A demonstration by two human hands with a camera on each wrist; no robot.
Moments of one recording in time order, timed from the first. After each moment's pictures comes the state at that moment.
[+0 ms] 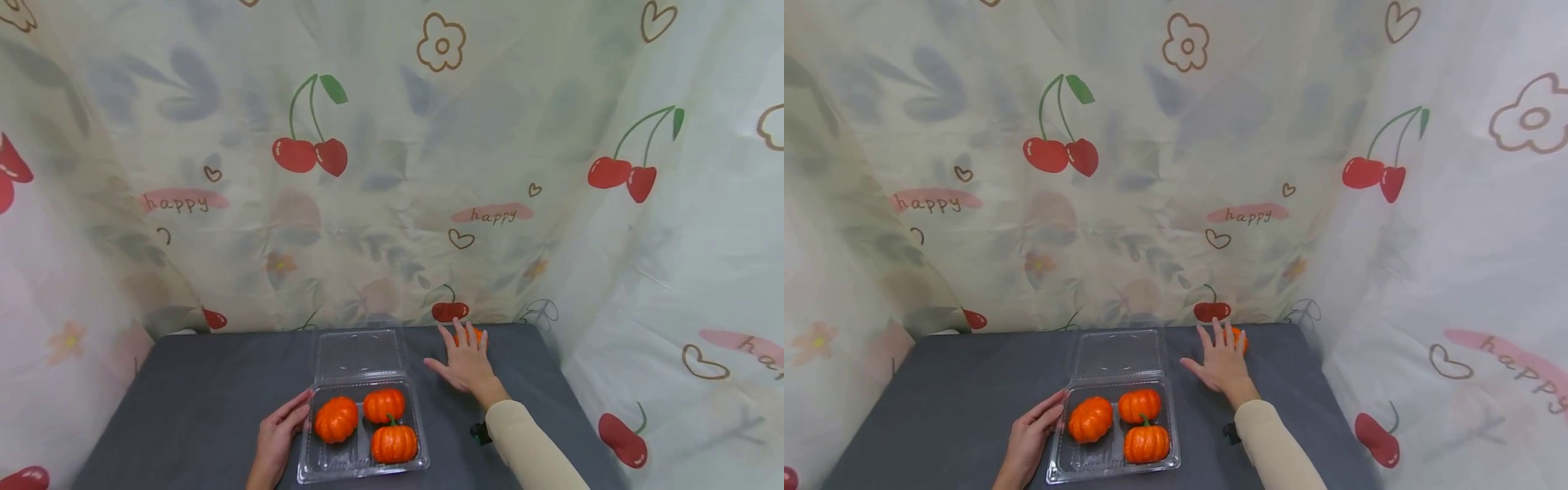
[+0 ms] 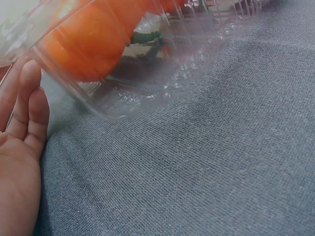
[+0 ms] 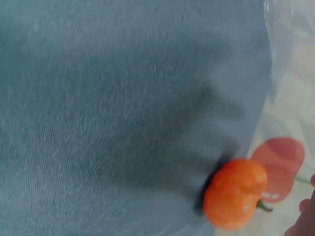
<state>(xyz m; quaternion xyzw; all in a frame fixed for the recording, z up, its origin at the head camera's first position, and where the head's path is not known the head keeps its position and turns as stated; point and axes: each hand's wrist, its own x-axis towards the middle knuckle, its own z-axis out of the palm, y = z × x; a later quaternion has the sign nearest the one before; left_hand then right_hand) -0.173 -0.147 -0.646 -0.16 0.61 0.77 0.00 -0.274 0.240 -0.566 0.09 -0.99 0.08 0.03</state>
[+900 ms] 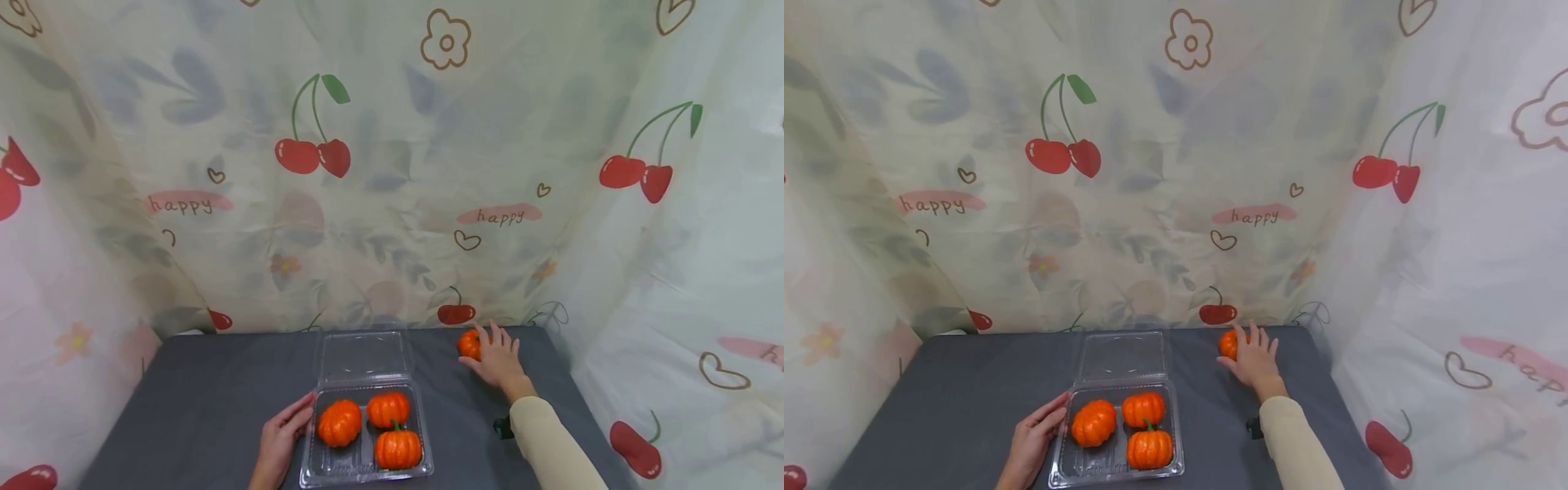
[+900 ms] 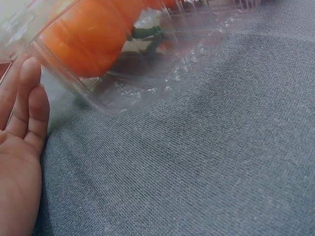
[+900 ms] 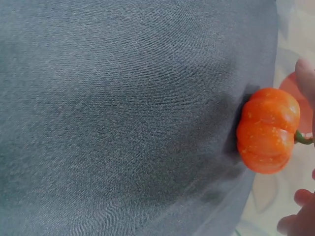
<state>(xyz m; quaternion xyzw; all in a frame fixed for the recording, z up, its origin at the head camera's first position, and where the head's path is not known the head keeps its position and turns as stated) -0.172 -0.149 -0.648 -0.16 0.62 0.77 0.00 -0.294 0.297 -0.572 0.04 -0.99 0.13 0.00</state>
